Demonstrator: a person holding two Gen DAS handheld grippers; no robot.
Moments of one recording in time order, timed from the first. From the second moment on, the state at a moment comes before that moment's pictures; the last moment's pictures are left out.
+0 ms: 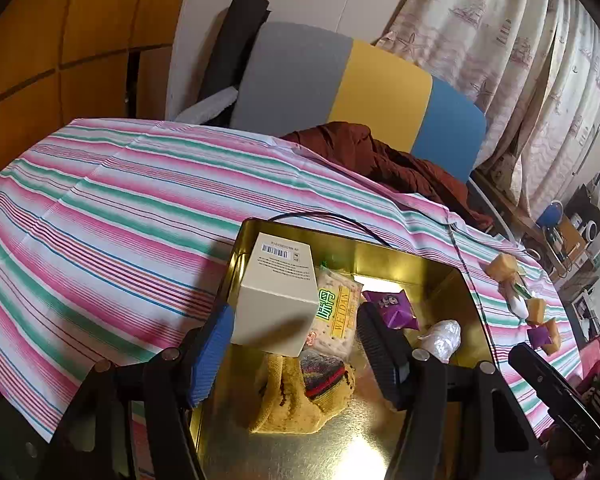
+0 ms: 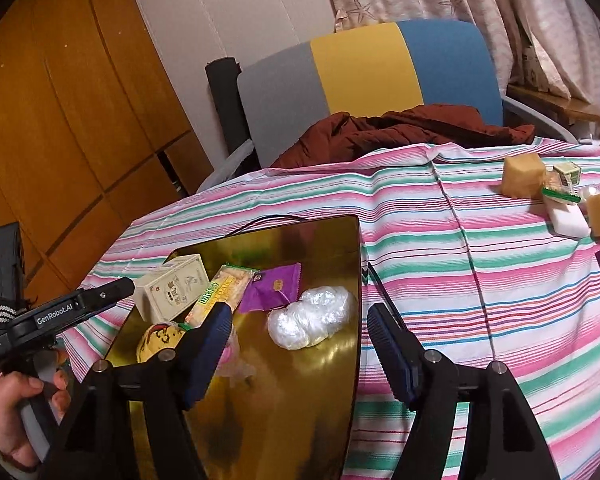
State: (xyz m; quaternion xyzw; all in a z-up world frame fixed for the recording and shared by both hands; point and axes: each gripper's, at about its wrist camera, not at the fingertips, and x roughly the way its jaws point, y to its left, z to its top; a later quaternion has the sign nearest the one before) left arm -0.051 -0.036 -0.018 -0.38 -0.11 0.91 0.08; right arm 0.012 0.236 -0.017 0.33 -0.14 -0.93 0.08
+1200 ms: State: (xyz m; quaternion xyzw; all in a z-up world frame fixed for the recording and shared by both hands) left arm -0.045 0.024 0.007 -0.38 -0.11 0.91 0.16; right arm 0.021 0.279 -0.012 0.31 -0.18 -0.93 0.05
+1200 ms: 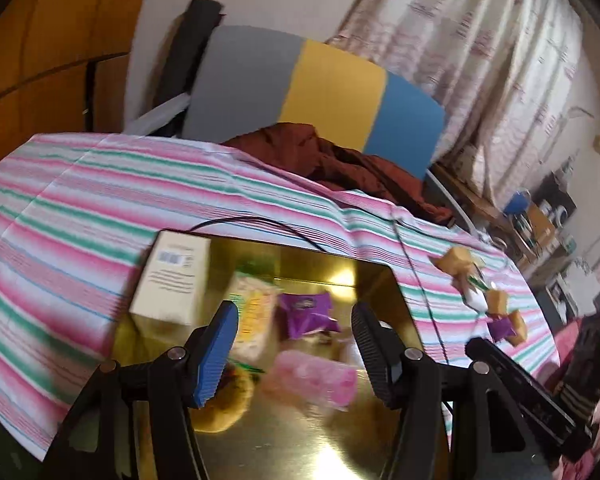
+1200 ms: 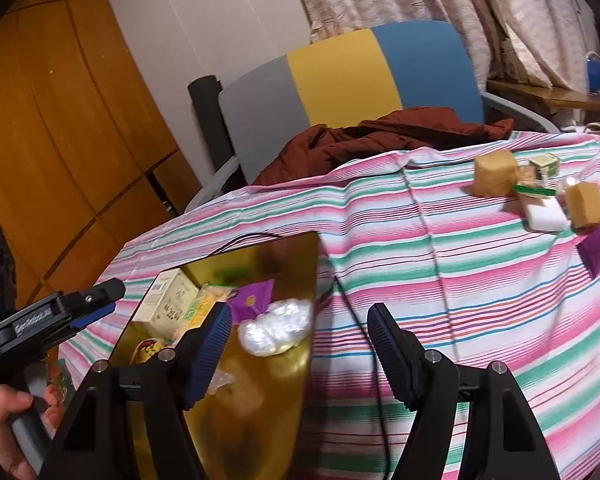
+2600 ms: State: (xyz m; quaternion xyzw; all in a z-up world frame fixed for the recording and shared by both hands) left arm -0.018 0.189 0.003 -0.41 0.02 0.86 0.32; right arm 0.003 0.512 -0.056 0.31 -0.24 -0.92 -0.07
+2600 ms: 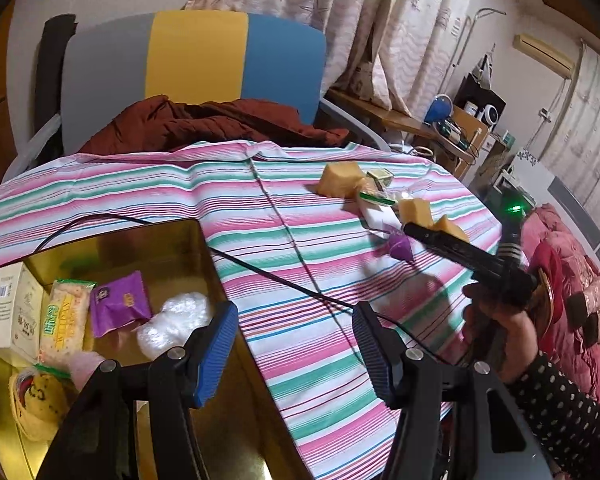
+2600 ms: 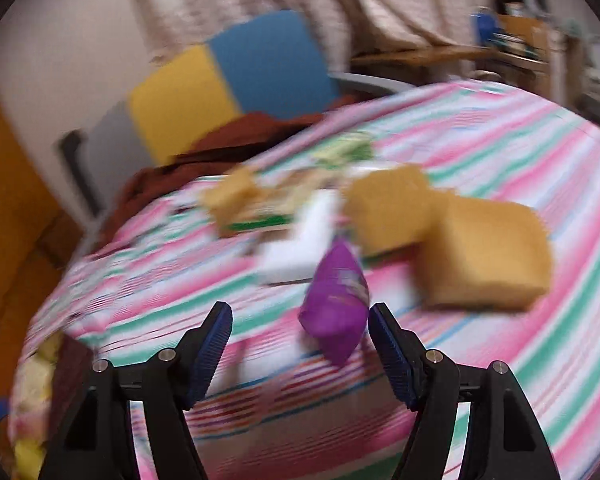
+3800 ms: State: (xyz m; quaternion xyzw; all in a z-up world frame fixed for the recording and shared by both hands) left arm -0.068 0.394 -0.032 -0.44 0.12 0.80 0.38; right arm 0.032 0.569 -0.056 0.25 -0.16 -0.90 -0.33
